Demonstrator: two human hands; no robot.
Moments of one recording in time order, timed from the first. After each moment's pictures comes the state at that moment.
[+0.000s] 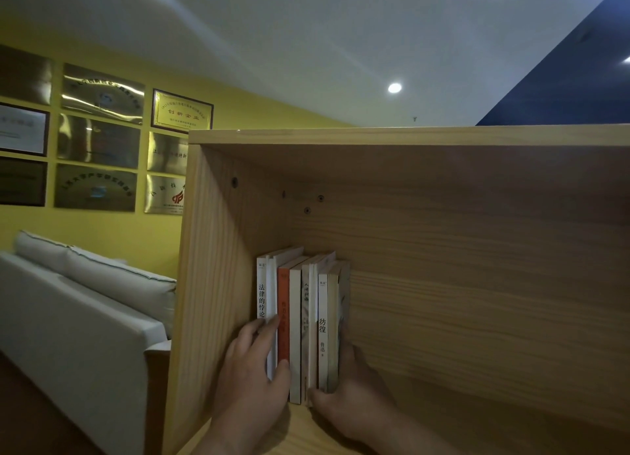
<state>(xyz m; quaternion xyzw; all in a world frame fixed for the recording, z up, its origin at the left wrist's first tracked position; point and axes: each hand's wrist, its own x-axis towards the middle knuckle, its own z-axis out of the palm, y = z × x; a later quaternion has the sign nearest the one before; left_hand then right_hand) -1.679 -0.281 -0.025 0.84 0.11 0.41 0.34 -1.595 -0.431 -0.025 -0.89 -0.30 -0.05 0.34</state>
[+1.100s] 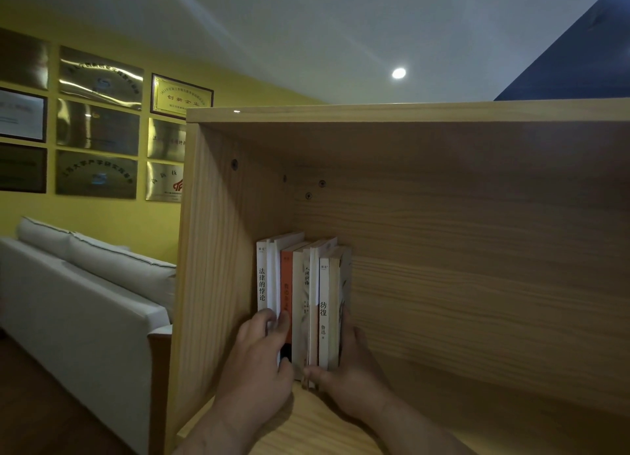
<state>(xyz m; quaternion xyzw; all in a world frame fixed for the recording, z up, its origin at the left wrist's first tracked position) -1.680 -0.280 -0.031 0.90 0.07 0.36 0.25 -1.580 -0.426 -0.038 -0.86 -0.29 -0.04 0.42</state>
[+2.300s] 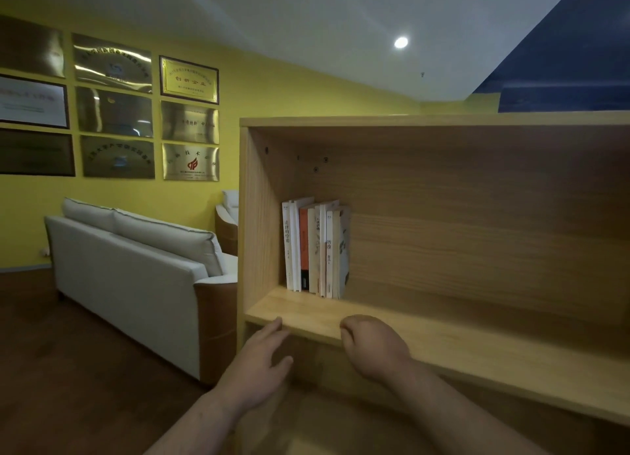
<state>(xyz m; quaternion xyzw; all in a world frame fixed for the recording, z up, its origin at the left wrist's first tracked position) -1.848 -0.301 -0.083 0.94 0.07 0.17 0.30 -1.746 -0.502 -0.044 -0.93 -0.31 -0.10 0.17</state>
